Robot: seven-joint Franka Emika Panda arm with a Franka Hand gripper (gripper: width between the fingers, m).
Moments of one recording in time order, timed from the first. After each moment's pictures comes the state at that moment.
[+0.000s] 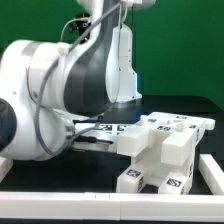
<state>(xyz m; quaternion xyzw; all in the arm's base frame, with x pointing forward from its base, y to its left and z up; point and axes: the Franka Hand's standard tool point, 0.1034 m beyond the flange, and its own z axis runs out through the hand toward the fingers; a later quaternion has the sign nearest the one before) 0.423 -0.094 0.002 -0.83 0.13 0.53 0.10</state>
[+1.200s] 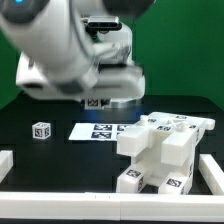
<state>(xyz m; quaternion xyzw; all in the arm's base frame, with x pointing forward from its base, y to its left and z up) 0.490 -0.060 0.118 -0.91 0.09 0.38 0.09</state>
